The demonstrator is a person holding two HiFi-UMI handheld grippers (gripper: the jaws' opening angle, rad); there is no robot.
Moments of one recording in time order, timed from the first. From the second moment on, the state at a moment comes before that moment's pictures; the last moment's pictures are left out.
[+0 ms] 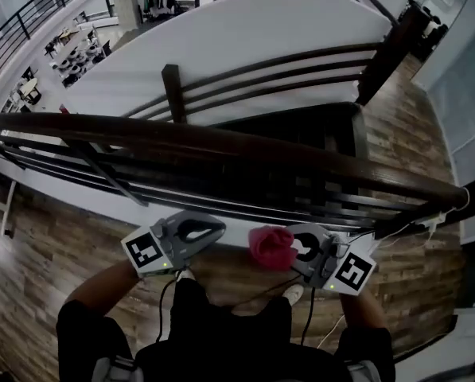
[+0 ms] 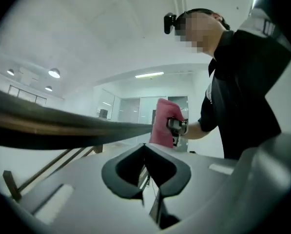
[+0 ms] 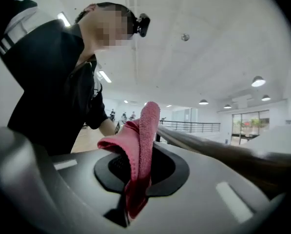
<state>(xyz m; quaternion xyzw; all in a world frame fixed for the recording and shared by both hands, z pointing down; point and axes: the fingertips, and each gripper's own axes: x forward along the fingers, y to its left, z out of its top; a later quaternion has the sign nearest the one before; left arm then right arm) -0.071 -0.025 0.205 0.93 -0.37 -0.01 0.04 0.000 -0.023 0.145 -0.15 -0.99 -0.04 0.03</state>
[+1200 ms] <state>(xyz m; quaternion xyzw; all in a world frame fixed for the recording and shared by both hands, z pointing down) 0.035 0.077 0.086 0.87 -0.50 -0.04 -0.04 0.272 0.031 0.055 0.15 -0.99 -0.05 -0.03</state>
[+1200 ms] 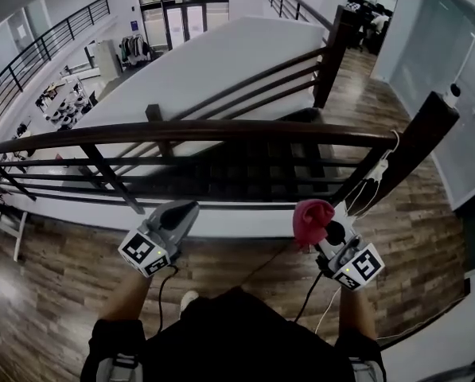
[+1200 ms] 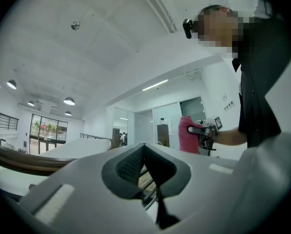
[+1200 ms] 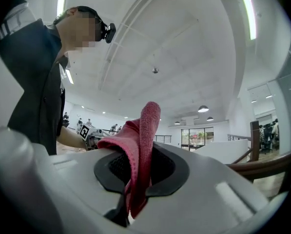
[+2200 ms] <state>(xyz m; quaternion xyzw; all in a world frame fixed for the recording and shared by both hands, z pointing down) -0.048 0.071 0.128 0.86 -0.50 -0.08 -0.01 0.169 0.031 0.101 0.23 -0.97 0.01 -0.07</state>
